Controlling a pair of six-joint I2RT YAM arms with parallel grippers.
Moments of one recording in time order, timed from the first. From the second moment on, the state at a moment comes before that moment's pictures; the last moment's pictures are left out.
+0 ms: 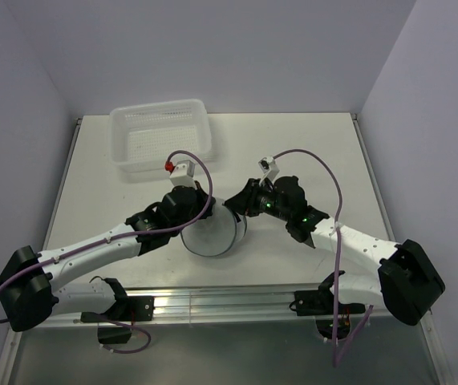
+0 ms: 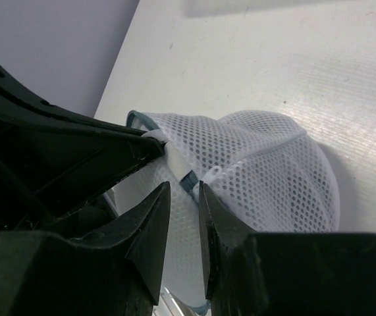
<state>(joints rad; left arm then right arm) -0.92 1.19 0.76 0.00 -0.39 -0.78 0.64 1.19 0.58 0.33 -0.28 0.74</state>
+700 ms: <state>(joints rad) -0.92 1.19 0.76 0.01 -0.37 -0.78 0.70 1.23 0.81 -0.01 -0.13 0.44</state>
